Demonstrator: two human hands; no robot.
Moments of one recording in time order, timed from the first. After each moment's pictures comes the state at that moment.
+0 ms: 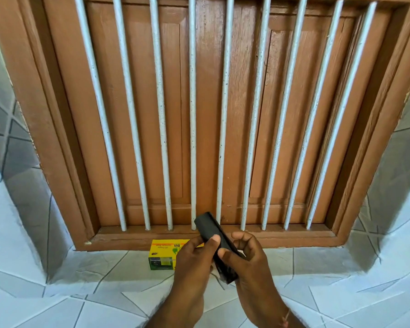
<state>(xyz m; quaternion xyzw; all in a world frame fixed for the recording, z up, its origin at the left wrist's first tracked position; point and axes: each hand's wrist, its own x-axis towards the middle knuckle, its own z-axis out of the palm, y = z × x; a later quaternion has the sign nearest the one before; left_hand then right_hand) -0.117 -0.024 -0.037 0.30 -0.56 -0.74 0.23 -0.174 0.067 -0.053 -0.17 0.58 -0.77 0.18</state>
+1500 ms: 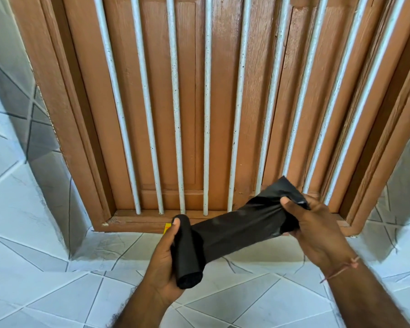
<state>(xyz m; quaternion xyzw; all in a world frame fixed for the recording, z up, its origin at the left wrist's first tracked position) -0.066 -0.066 -0.042 0.22 -0.31 -0.91 0.18 -0.244 0.114 0.002 -0.17 0.58 -0.78 0.15</state>
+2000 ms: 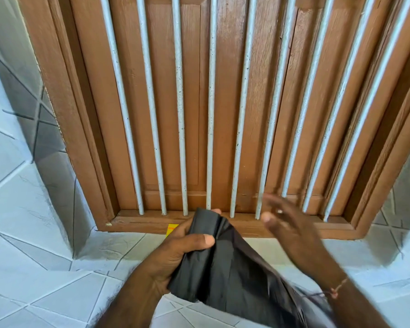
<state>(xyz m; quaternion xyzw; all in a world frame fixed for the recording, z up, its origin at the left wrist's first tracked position) -0.059 -0.075 -0.018 0.11 -0.52 -0.84 0.10 -0.209 0.113 -0.001 -0.39 0.77 -0.51 -0.02</state>
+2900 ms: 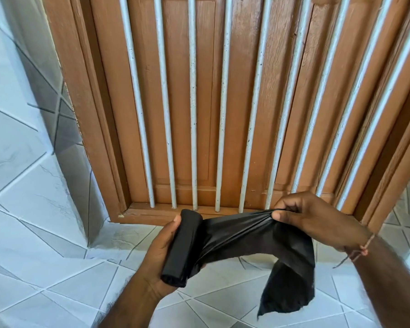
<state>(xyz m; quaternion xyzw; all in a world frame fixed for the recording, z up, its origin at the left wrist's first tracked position) -0.038 -0.091 -0.050 0.20 -0.34 -0.91 0.14 -0.240 0.113 0.035 -0.49 0.75 -0.41 0.17</state>
